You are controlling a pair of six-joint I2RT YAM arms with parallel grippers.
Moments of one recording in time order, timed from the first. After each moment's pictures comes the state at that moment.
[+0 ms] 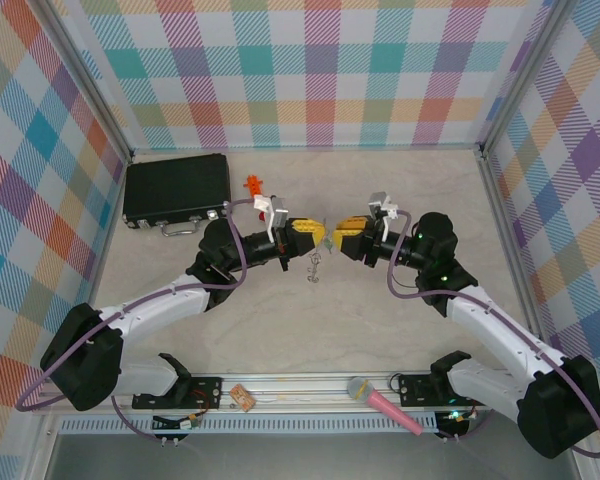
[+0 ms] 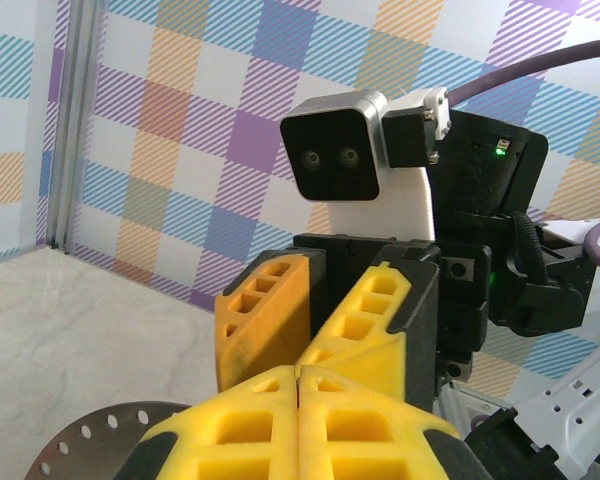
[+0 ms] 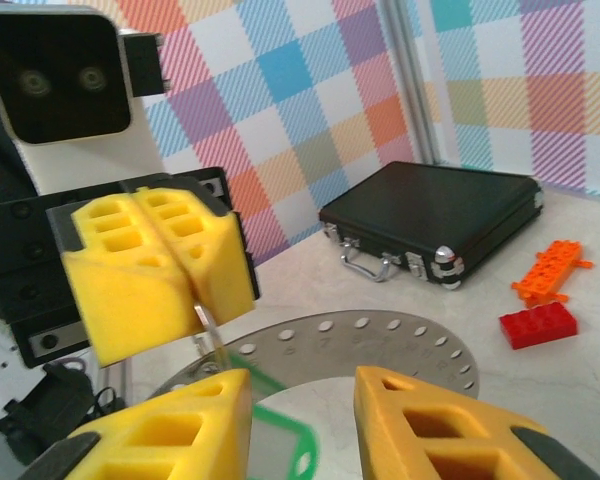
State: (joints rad) left arm -0.68 1.29 0.72 0.76 0.63 -0.39; right arm 0.46 1.01 0.66 0.32 -0.72 0.31
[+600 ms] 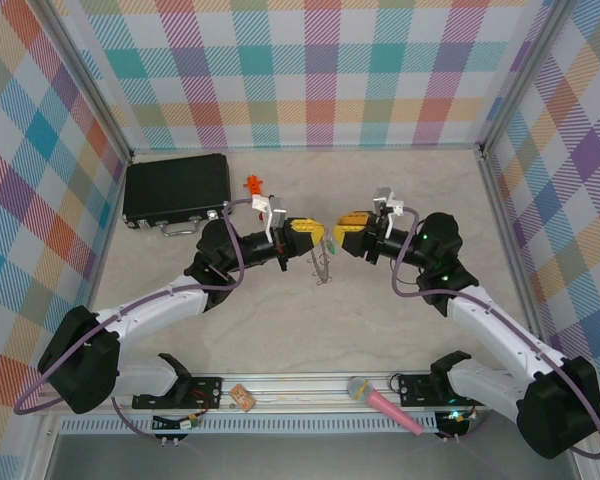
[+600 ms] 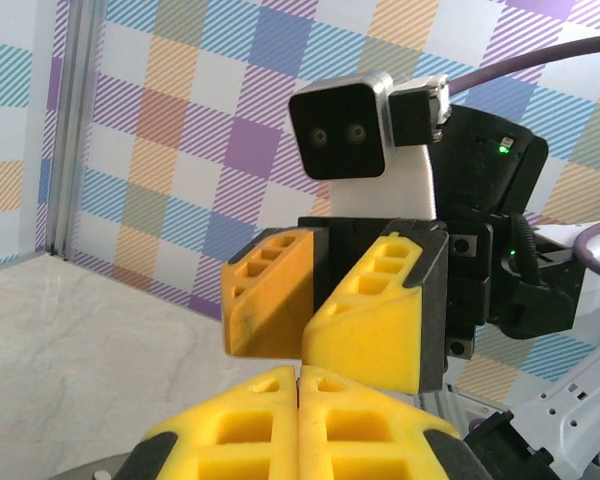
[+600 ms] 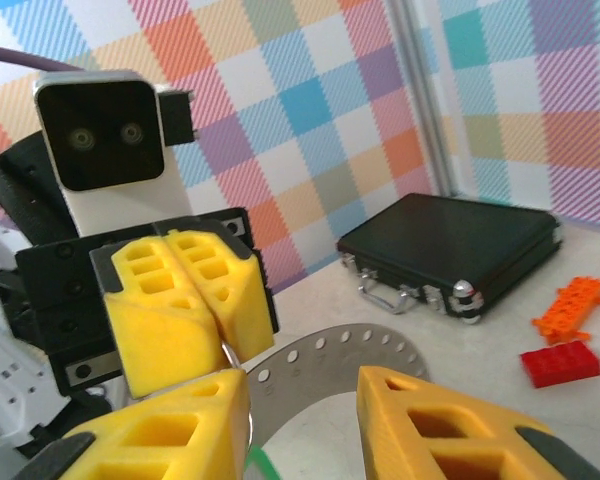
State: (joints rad) left arm -0.68 1.27 0.72 0.75 0.63 -0.39; right arm 0.45 1.03 0.66 0.43 -0.77 0.39
